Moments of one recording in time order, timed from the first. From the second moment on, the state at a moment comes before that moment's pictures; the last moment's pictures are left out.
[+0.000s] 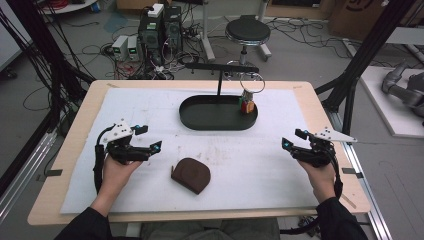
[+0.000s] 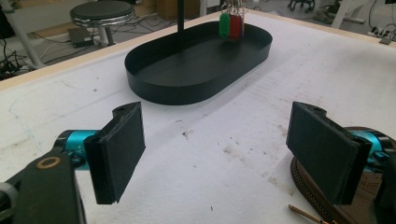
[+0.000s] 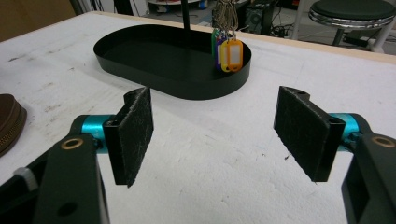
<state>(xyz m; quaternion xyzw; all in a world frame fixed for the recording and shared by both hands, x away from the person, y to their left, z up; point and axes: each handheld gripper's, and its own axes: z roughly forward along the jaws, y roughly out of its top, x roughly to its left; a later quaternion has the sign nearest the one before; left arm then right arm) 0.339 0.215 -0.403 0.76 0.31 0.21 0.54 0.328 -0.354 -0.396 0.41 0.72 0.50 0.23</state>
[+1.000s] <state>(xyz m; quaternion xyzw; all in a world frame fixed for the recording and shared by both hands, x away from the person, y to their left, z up) 0.327 0.180 -0.422 0.80 0.31 0.06 0.51 0.338 -0.344 -0.400 0.40 0.74 0.48 0.26</state>
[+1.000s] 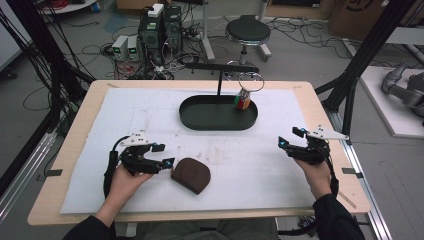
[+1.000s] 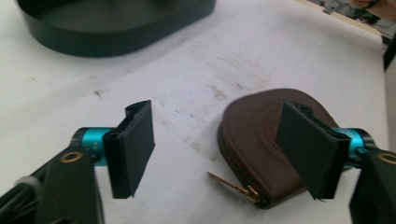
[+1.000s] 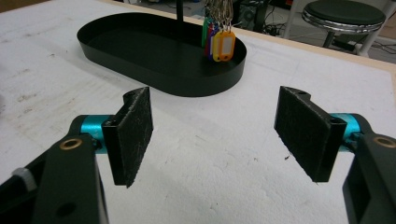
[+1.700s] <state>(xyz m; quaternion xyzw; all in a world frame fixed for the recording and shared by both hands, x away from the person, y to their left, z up) 0.352 0.159 -0.445 0.81 0.35 -0.08 0.47 0.338 -0.340 -0.402 0.40 0.75 0.47 0.25</state>
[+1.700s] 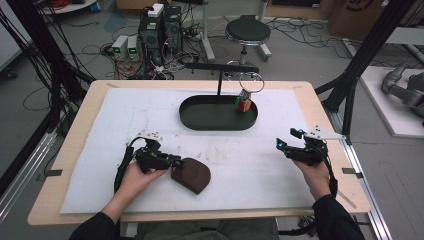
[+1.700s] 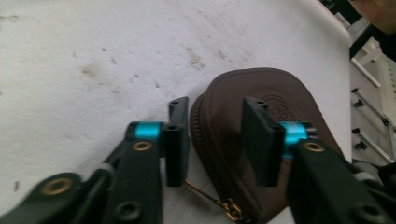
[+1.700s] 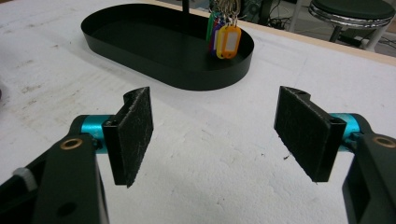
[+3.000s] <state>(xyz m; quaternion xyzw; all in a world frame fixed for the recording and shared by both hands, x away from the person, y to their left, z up) 0.315 0.143 -0.394 0.75 0.16 0.09 0.64 0.323 -0.263 -0.392 0.26 0.79 0.54 0.15</state>
